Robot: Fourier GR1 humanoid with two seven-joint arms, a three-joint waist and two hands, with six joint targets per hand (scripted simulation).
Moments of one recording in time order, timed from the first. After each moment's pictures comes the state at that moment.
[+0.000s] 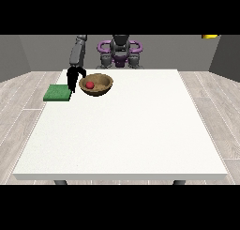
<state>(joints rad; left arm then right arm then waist) -0.75 0.53 0.41 -1.13 0.19 -0.31 0.15 -0.28 -0.13 -0.32 -0.85 -0.23 0.13 -0.33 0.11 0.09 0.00</state>
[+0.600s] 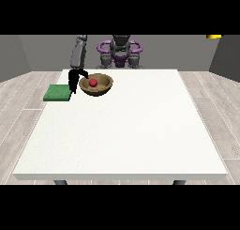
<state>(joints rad) -0.72 0.57 0.43 -1.23 0.26 -0.34 0.17 -0.28 -0.14 -0.32 -0.77 -0.24 0.18 -0.51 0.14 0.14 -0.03</state>
